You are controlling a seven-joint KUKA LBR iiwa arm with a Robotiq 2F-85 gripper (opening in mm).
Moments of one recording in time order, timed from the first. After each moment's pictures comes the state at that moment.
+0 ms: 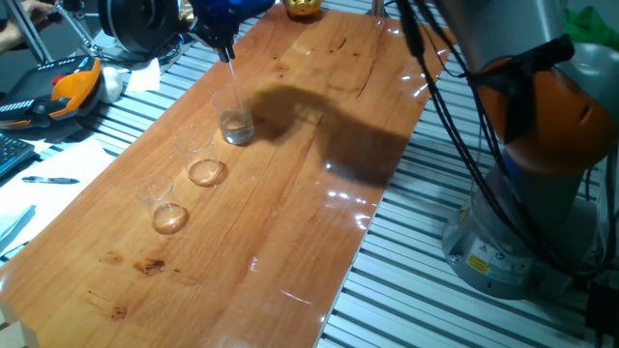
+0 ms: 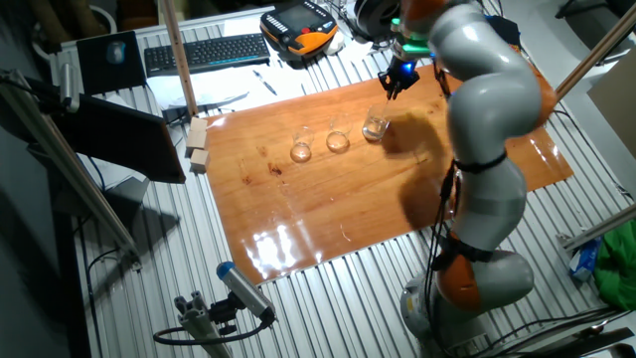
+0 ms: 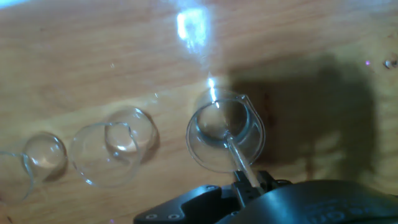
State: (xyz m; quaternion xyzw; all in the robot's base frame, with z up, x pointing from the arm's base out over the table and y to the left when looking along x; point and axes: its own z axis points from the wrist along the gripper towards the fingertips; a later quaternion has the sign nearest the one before) arm 0.625 -0.072 0.225 -0.09 -0.99 -0.02 0.10
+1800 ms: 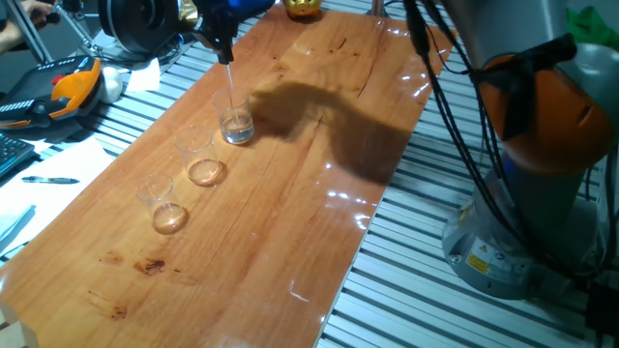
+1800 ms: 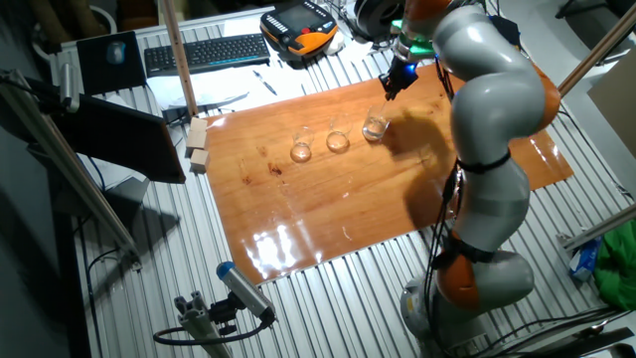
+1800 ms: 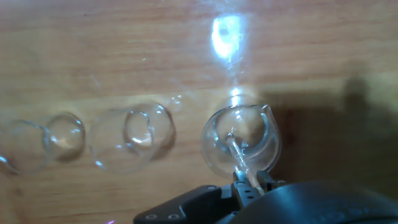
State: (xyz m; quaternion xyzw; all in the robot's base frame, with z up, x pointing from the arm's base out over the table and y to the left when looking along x) arm 0.626 -0.069 0.226 0.01 -1.00 -0.04 0.05
